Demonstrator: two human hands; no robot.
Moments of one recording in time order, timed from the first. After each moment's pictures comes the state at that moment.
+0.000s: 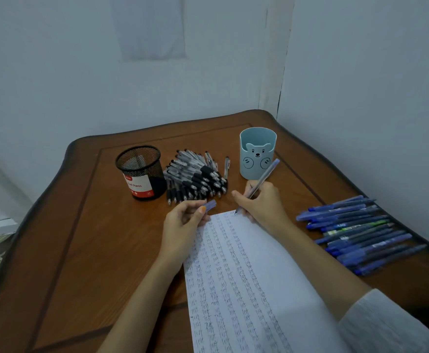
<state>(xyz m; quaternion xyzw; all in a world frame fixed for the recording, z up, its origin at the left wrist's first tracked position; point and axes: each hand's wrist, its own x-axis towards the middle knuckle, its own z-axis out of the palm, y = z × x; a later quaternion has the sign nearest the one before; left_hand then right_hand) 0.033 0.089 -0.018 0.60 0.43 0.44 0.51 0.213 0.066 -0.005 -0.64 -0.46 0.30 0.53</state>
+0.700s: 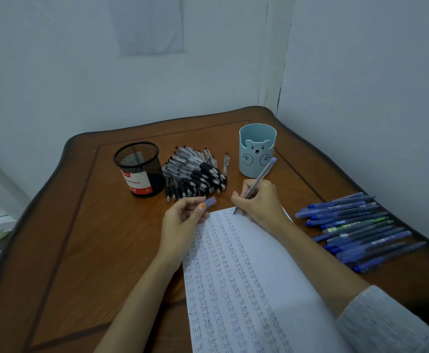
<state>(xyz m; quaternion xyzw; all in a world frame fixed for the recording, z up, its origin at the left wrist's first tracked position) 0.034 0.087 -0.017 0.60 0.43 0.45 0.50 0.212 0.067 -0.010 -0.63 -0.49 0.29 0.54</state>
